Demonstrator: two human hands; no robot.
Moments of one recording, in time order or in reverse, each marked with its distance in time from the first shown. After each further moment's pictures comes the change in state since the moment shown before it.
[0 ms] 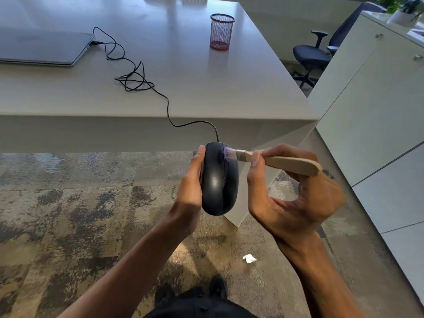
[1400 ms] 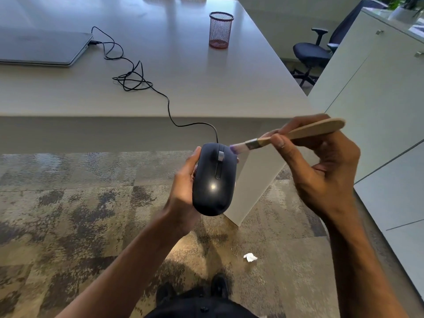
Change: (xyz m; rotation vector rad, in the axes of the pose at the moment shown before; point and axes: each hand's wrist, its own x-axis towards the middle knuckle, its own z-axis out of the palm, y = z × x) left_hand 0.003 0.002 -0.008 -0.210 -0.173 -0.107; right_hand 0.028 0.043 -0.020 0.346 -0.385 0.354
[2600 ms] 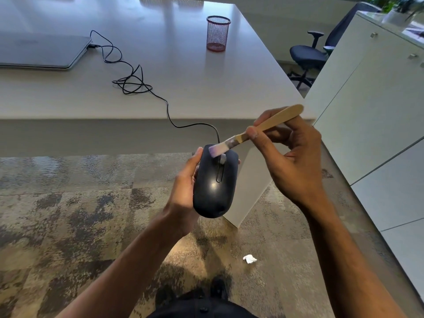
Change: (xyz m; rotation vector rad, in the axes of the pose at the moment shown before) left_hand -0.005 0.000 0.004 0.036 -0.015 0.018; right_hand 0.012 0.000 0.028 0.074 0.004 0.145
